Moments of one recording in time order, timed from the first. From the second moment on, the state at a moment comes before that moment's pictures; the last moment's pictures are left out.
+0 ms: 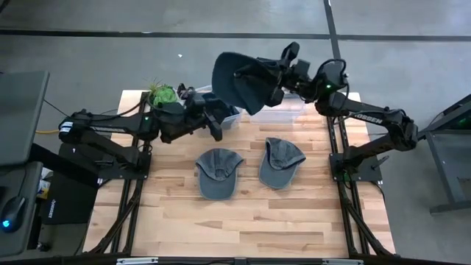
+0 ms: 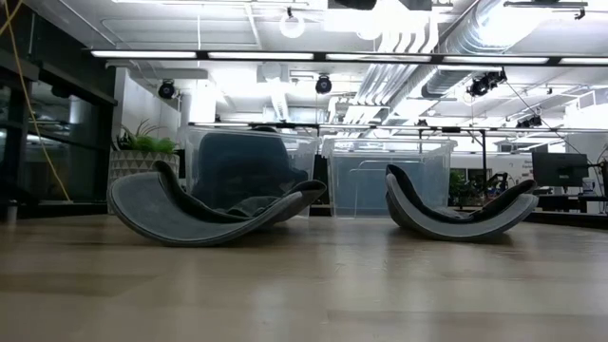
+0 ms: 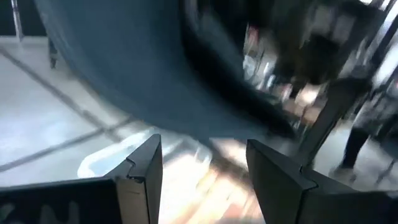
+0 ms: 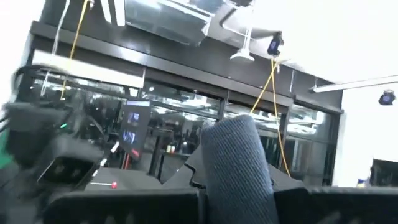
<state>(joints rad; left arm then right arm) -0.05 1.25 1.28 -0.05 -0.62 -0.27 -0.38 1.34 1.26 0.59 -0.14 -0.14</state>
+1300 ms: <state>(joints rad) -0.02 1.47 1.28 0.67 -0.51 -0.25 -0.46 1.32 1.52 0.31 -0.42 -0.21</state>
